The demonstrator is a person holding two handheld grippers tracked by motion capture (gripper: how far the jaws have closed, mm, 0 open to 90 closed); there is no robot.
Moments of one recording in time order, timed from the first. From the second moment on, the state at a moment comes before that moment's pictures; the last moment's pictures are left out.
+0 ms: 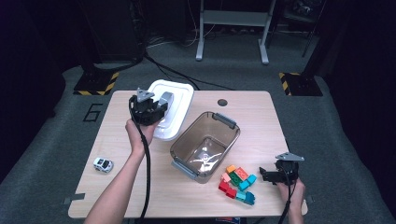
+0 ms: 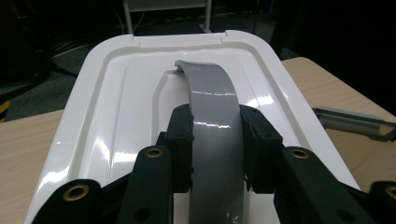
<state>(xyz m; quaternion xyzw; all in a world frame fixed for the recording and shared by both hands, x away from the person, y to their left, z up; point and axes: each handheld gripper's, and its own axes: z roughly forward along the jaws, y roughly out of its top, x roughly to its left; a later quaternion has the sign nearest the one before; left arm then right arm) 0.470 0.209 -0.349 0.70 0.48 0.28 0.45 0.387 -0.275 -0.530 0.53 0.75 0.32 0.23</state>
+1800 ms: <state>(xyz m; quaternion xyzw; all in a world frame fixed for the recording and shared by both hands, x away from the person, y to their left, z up) 0.496 0.219 -0.497 0.71 0.56 0.23 0.36 0.386 -0.274 -0.529 0.53 0.75 0.32 0.23</state>
